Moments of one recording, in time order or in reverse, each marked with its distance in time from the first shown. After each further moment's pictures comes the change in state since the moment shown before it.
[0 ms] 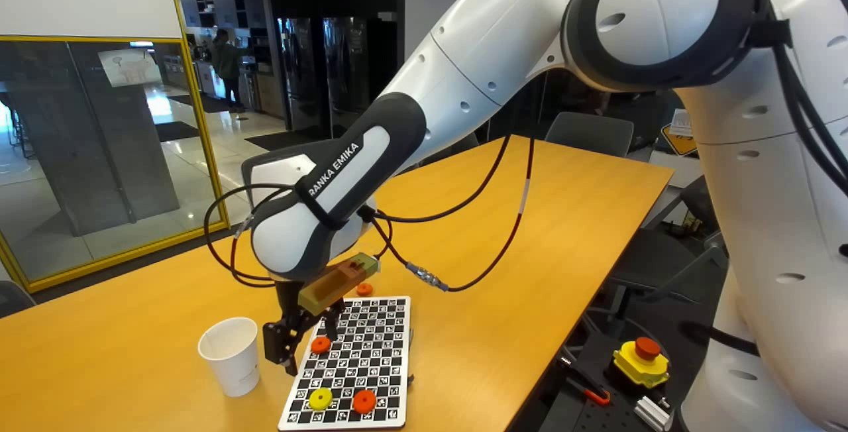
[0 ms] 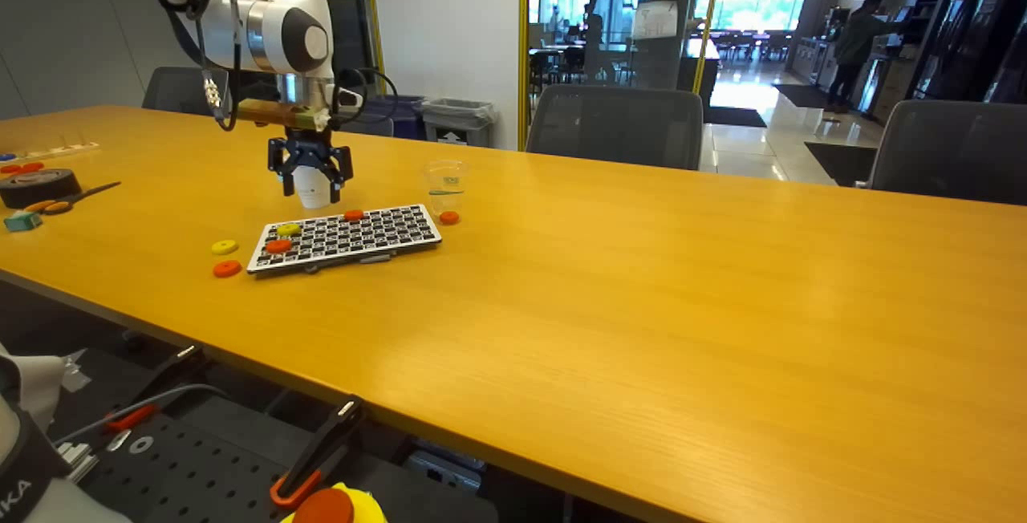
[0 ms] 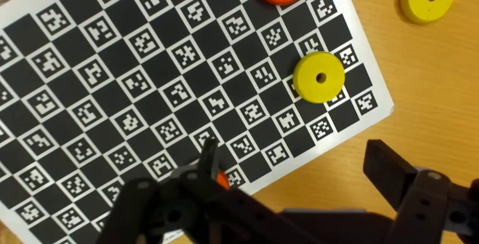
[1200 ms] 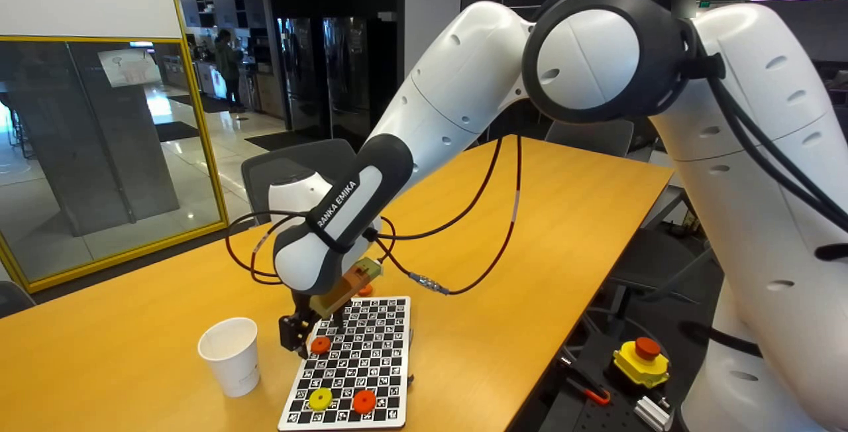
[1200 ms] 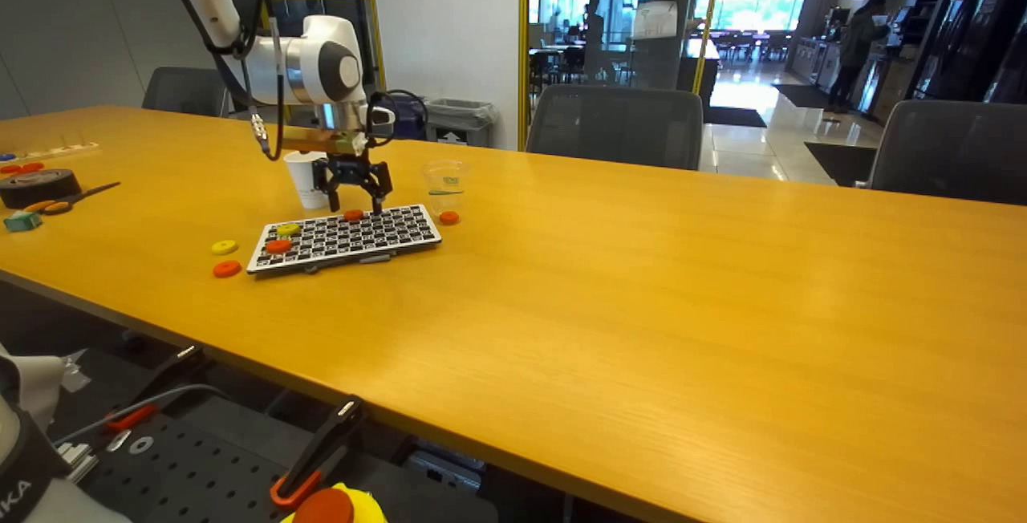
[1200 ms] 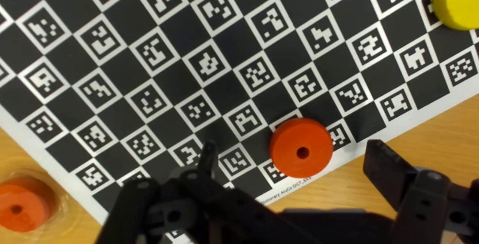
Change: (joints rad) arm 0.034 0.115 -0.117 0.063 -0.080 0.134 0.029
